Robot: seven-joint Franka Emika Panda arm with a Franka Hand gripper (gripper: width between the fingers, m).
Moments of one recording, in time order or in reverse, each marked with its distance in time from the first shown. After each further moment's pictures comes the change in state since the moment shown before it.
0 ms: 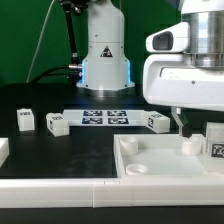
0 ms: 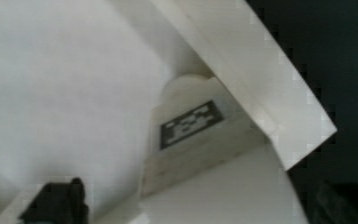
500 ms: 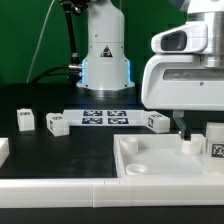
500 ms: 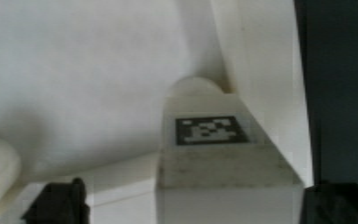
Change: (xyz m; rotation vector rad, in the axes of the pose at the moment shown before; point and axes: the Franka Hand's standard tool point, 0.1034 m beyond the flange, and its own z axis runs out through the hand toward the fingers) arm -0.003 -0.004 0.000 -0.020 0.013 -0.339
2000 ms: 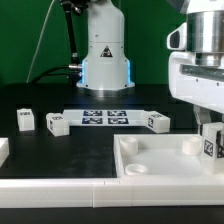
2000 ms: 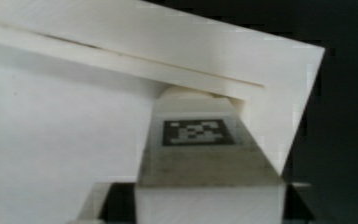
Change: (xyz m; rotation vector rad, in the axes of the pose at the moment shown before) arm -0.003 0.001 0.001 0.023 0.021 1.170
